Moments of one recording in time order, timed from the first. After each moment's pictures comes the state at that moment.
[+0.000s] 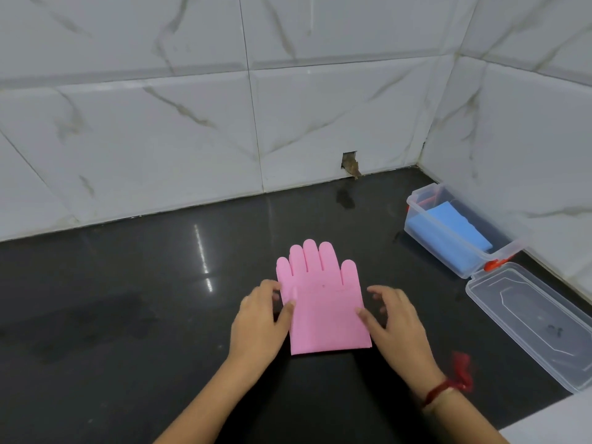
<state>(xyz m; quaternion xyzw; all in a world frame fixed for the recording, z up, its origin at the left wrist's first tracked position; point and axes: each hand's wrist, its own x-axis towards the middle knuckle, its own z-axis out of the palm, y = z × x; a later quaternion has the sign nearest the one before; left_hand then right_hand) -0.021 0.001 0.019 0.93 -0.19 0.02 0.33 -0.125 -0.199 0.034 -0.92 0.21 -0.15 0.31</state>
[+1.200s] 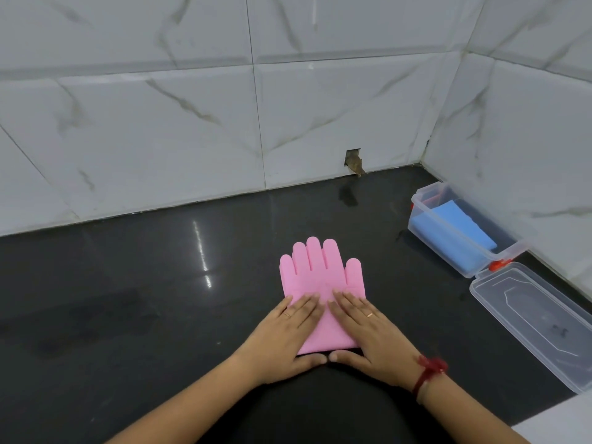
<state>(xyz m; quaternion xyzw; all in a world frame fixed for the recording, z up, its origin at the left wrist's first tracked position) -0.015 0.003 -0.003 0.84 -0.54 0.00 0.02 -0.110 -0.202 -0.002 -0.99 -0.08 0.04 0.11</state>
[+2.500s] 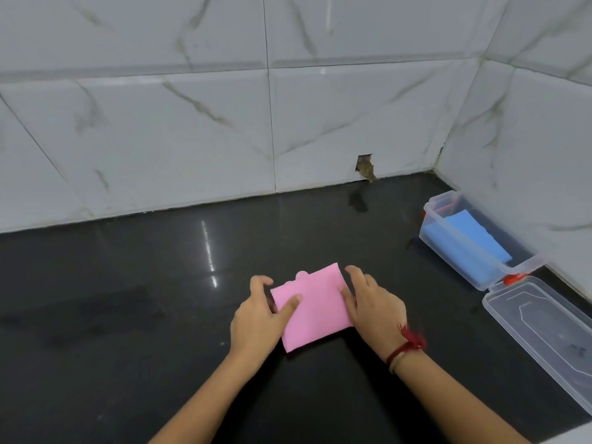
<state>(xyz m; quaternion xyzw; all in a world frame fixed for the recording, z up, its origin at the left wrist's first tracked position) -0.001 0.010 0.017 0.91 -0.09 -0.02 0.39 -0.058 -0.186 0.026 -0.98 0.15 -0.12 0.10</state>
